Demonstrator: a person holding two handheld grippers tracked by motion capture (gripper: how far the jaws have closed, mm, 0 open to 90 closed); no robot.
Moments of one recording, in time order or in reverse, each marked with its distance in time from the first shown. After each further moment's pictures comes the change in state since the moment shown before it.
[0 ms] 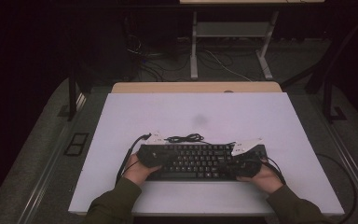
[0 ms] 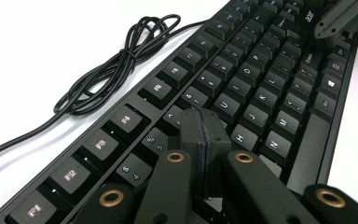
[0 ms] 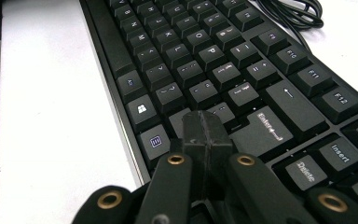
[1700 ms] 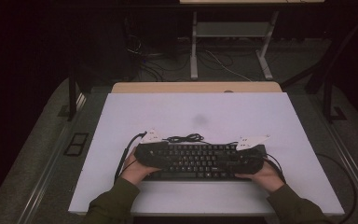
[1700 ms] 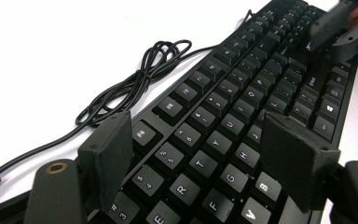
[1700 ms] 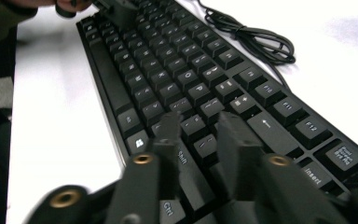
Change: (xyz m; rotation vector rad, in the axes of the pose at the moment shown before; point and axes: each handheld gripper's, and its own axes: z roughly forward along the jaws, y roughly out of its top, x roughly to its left) left arm 0.001 0.001 -0.009 -0.087 0.030 -0.042; right arm -0.004 0.005 -0.010 -0.122 -0.006 0.056
